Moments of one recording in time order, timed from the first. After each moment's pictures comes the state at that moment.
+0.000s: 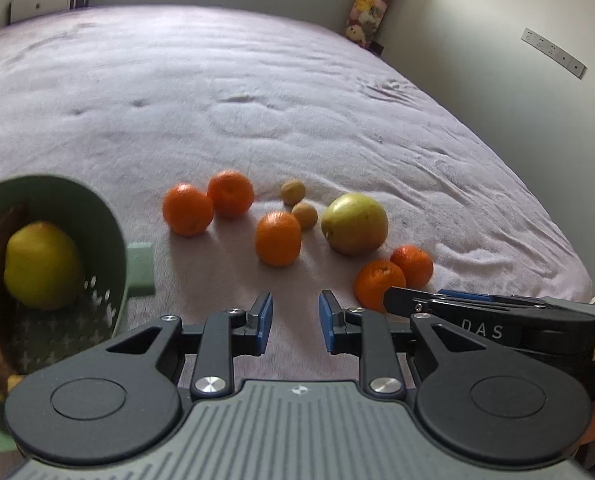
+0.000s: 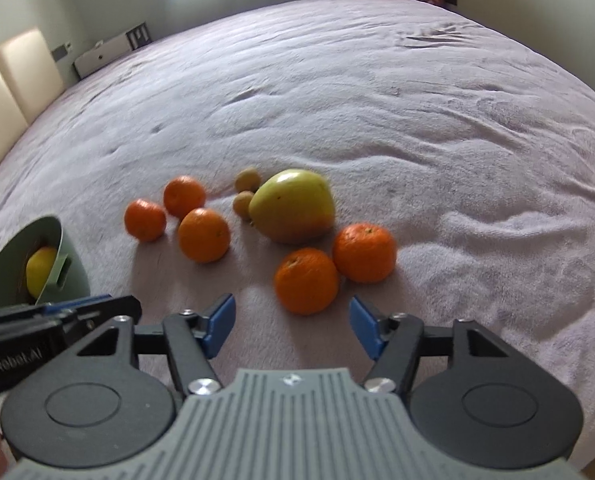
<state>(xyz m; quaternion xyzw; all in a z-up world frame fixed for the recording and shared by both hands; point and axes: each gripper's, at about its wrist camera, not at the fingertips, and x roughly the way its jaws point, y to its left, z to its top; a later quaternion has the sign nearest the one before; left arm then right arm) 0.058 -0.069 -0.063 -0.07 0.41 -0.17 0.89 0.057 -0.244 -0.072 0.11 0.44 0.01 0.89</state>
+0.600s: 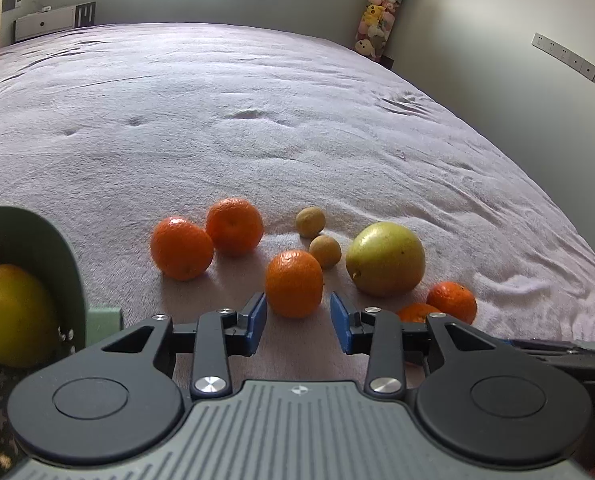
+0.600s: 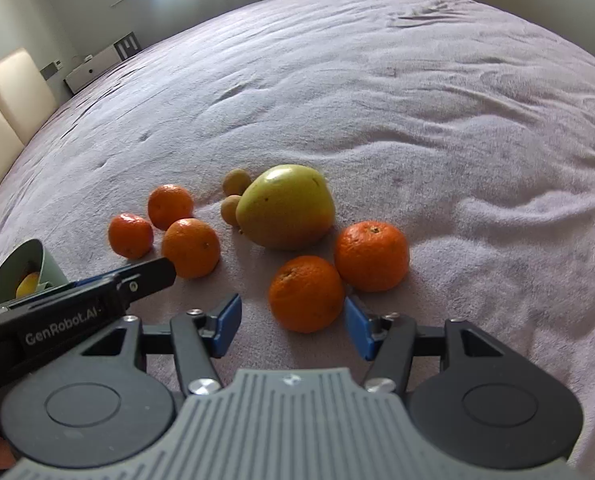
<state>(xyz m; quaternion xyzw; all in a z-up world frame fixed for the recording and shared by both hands) 0.100 -0.080 -0.089 -0.06 0.39 -0.16 0.91 0.079 -0.250 -0.098 0.16 0.45 0.00 0.88</state>
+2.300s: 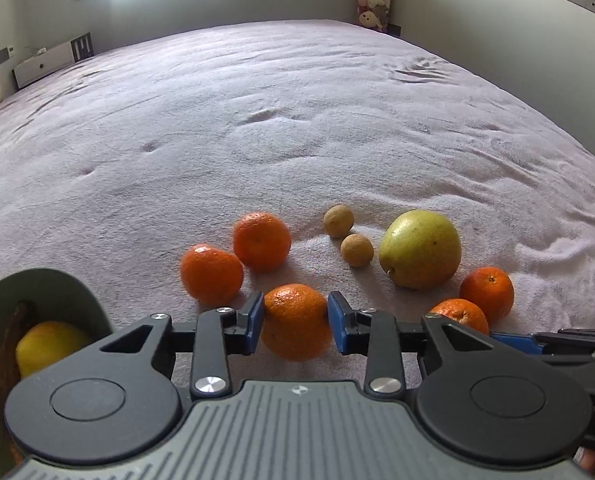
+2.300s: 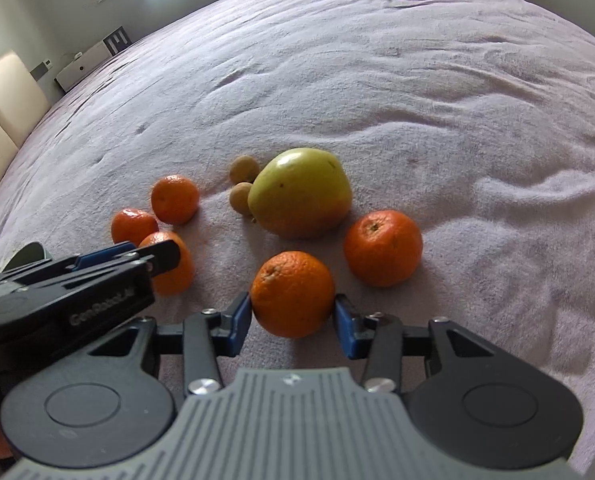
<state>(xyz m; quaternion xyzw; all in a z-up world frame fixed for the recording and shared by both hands) 0.108 -0.095 -0.076 0.05 0.40 -0.12 0.90 0.084 -0.237 -0.098 0.17 0.47 0.00 0.87</state>
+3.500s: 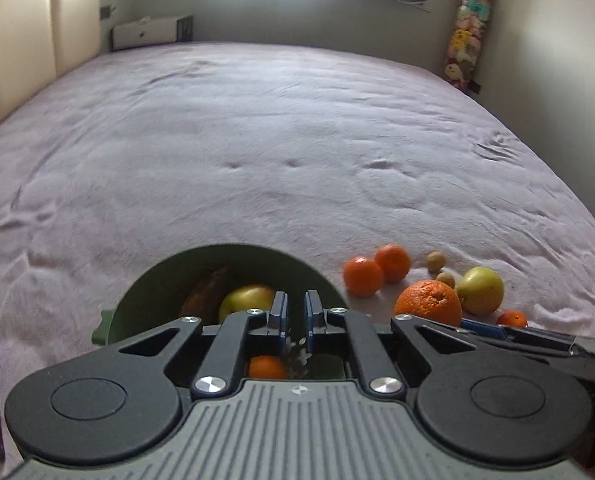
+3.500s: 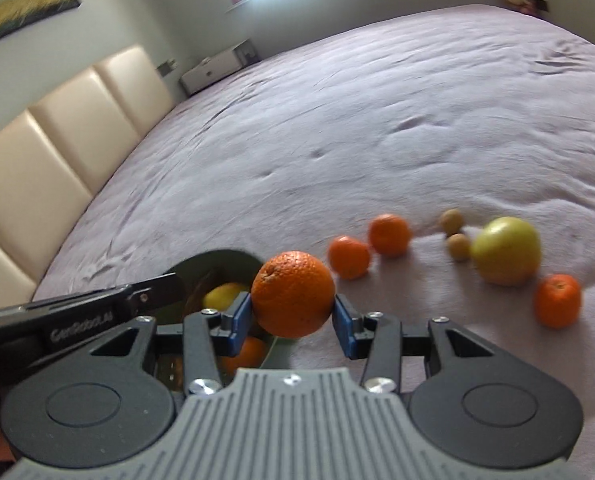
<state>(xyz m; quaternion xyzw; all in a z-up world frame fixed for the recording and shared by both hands) 0.055 0.039 0.003 -0.06 0.40 -0.02 0.92 0.066 -0.127 -0.021 0.15 0.41 0.17 0.88</state>
